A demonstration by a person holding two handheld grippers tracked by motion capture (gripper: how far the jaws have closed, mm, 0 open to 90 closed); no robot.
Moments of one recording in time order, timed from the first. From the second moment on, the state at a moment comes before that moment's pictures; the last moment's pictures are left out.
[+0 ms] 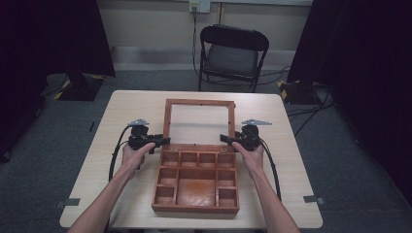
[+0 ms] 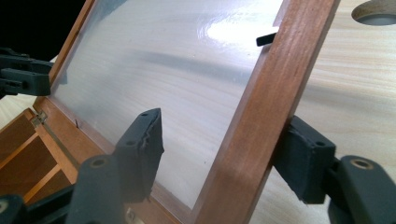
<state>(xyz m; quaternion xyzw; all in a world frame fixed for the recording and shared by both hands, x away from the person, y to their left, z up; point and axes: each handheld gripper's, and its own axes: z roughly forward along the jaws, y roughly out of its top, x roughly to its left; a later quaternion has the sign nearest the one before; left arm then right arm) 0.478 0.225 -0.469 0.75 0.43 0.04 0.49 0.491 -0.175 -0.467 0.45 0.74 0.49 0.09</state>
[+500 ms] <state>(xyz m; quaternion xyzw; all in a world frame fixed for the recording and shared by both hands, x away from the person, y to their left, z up) 0.478 0.225 -0.473 0.75 0.44 0.04 0.49 0.494 -0.171 -0.473 0.46 0.73 0.49 0.09</state>
